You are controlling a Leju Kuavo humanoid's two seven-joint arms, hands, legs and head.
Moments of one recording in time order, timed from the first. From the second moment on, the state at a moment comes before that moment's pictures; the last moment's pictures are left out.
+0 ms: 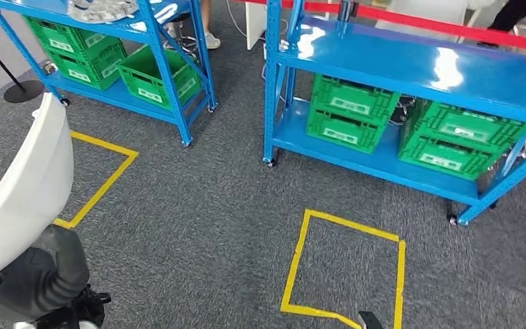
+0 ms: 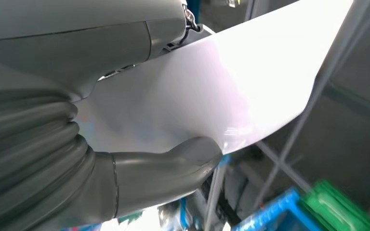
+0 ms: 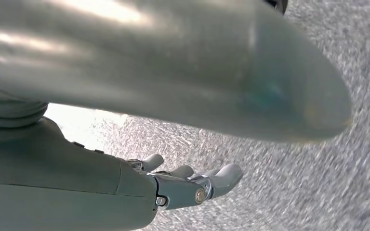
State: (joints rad) left arm -0.17 0.03 -0.53 -1.84 -0.46 0.70 -0.70; right arm -0.07 0.12 -1.19 -0.17 1.05 0.14 -0.07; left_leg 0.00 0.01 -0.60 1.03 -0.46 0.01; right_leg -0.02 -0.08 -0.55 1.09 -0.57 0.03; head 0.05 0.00
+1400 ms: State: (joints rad) left arm -0.08 0.02 -0.47 -1.94 -0.53 0.70 -0.70; right arm -0.07 0.11 -1.18 -0.17 1.08 0.14 -0.09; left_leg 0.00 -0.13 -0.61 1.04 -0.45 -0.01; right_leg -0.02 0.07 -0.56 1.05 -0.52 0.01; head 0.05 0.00
